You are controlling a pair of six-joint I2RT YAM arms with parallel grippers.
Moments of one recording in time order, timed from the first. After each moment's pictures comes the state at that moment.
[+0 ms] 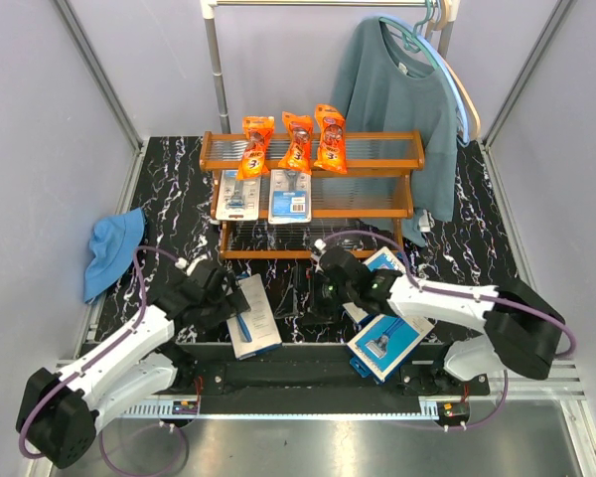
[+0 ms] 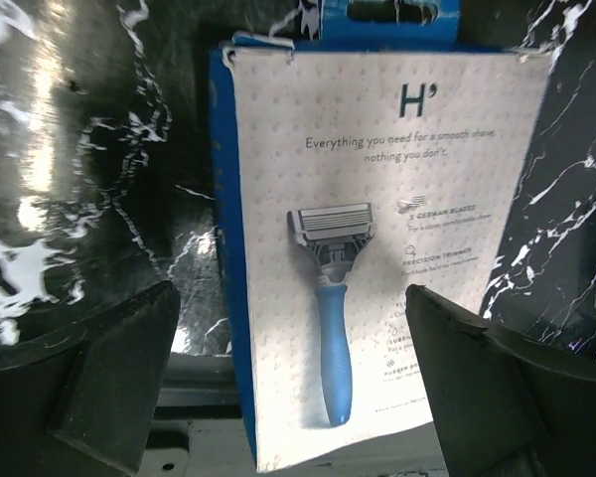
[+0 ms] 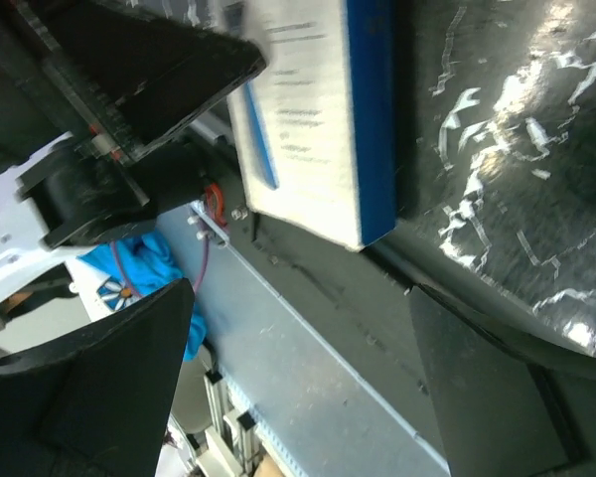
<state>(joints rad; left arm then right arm) -0.55 0.83 0.47 -0.74 -0.10 -0.95 0.99 1.38 0.77 -0.10 -0.34 1.08</state>
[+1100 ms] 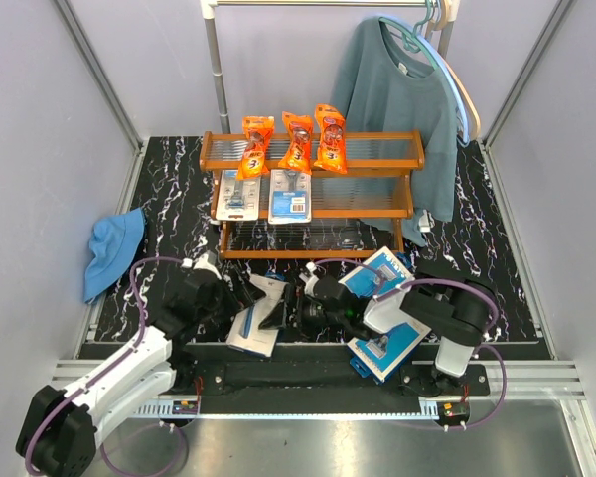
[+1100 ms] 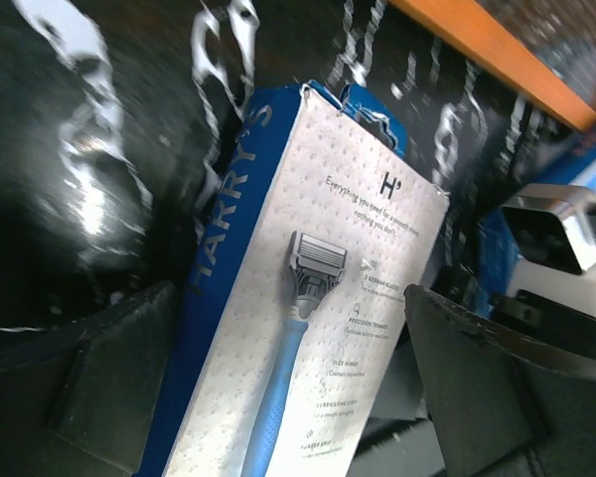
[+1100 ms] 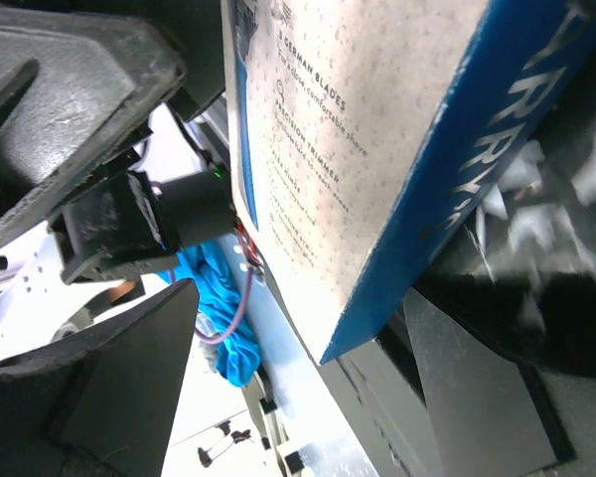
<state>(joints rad) -0.51 0.72 0.22 -0.21 0.08 -0.96 1.07 1.79 0.54 0.81 -0.33 1.37</state>
